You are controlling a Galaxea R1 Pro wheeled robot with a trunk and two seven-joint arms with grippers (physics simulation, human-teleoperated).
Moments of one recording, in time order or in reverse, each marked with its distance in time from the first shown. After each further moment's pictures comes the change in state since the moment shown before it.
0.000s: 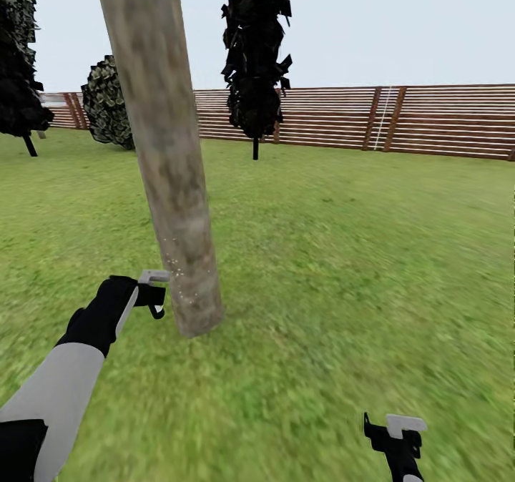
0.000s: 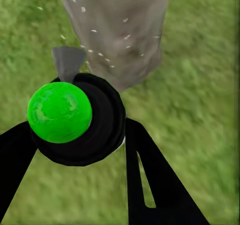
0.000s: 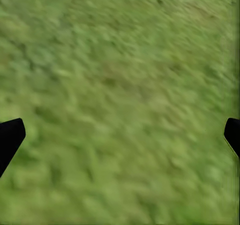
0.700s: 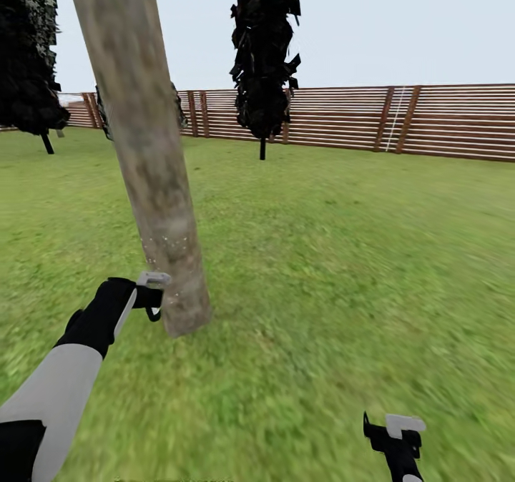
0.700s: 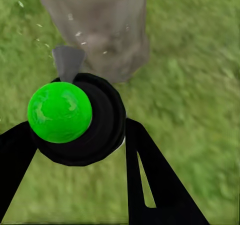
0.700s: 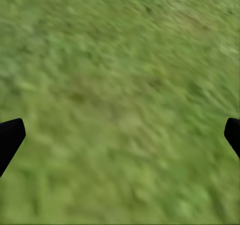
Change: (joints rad) left arm 0.003 0.007 0.002 0.013 -0.006 -0.004 0.013; right arm 0.000 0.002 0.000 0.000 0.000 0.000 0.001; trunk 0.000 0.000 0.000
